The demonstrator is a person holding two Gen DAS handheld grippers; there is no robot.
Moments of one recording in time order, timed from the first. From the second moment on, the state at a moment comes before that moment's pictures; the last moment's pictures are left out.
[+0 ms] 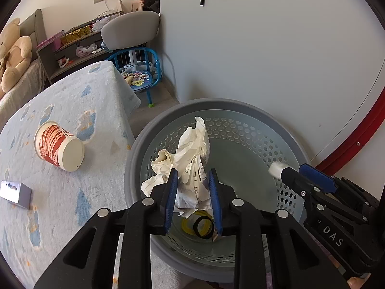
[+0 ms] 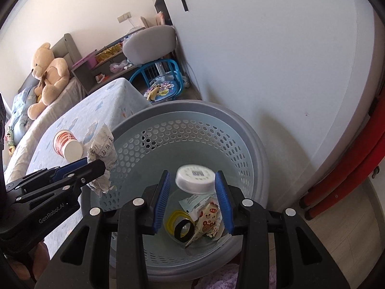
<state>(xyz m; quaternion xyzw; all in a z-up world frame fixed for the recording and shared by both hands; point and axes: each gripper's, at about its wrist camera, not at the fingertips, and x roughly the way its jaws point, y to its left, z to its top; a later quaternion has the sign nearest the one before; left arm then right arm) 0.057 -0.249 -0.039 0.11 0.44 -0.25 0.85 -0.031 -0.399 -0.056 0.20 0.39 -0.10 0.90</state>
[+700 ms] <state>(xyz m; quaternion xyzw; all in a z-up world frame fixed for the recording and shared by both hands) 0.047 -0.227 -0.024 0.09 0.43 -0.23 0.87 -0.034 -0.395 -0.052 0.19 0.38 -0.11 0.90</state>
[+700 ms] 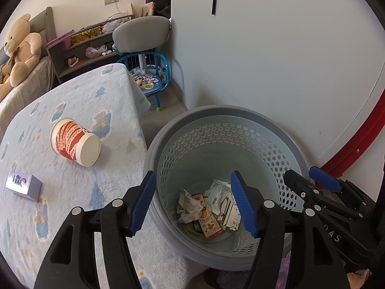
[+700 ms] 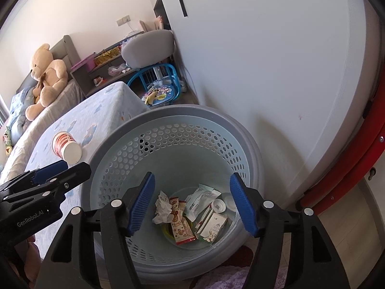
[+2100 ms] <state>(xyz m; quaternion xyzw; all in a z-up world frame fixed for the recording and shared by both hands) 0.065 -0.015 -0.008 -0.01 0.41 -0.05 0.91 -0.004 -0.294 -0.028 0.13 0.37 -0.05 0.92</state>
